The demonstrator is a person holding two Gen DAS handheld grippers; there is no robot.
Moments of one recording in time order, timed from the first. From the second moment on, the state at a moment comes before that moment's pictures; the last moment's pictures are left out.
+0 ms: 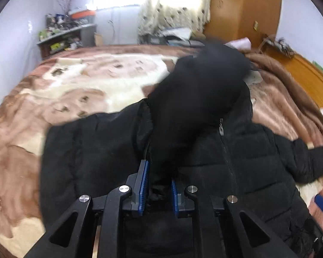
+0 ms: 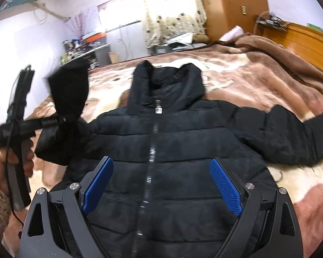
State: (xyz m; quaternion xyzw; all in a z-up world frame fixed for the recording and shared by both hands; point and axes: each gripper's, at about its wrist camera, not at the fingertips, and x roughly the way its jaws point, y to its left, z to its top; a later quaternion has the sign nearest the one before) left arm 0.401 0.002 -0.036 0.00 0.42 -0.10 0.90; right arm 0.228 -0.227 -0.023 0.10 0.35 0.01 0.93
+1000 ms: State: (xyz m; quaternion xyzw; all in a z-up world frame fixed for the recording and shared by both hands) left arm 0.341 0.088 -0.052 -0.02 0.44 -0.09 0.89; right arm 0.344 -0.183 -0.102 0.16 0.45 0.13 0.87
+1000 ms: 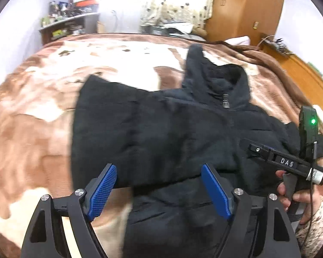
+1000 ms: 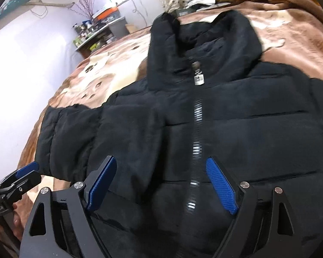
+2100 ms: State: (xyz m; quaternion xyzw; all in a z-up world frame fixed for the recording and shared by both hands) left arm 0.383 0.053 -0.052 -0.04 0.45 -0.06 0.89; right arm 0.319 -0.307 -0.057 0.15 0.41 0.01 0.90
